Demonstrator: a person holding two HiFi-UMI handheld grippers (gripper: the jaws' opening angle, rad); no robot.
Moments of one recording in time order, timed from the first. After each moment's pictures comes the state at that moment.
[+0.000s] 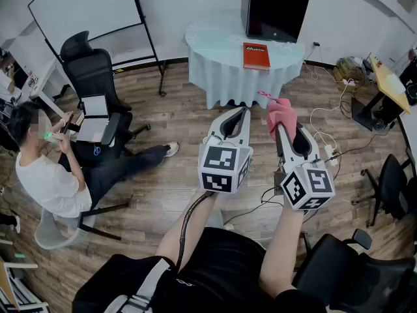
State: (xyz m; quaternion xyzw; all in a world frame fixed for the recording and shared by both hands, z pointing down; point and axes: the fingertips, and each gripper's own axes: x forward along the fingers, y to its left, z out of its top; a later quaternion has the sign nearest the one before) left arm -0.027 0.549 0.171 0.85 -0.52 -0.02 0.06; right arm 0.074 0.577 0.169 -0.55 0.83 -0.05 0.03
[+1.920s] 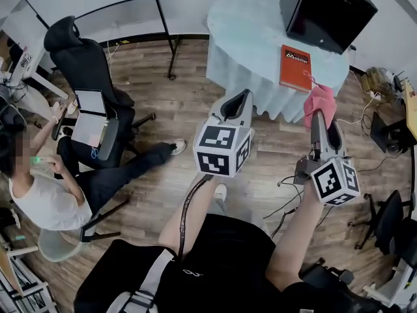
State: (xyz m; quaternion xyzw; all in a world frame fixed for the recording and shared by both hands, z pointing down) left arm -0.167 0.243 0.222 0.81 -0.56 -0.03 0.15; right arm 0.016 0.257 0.187 -0.56 0.82 -0.12 0.06
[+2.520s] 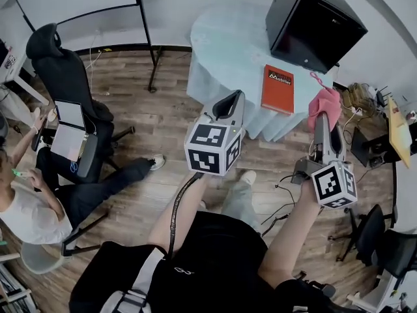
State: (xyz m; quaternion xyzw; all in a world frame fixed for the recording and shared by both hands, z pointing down) left arm -0.162 0.160 0.205 0.82 -0.55 -0.06 0.15; right arm 0.048 0.181 0.142 -0.59 0.80 -0.07 0.10
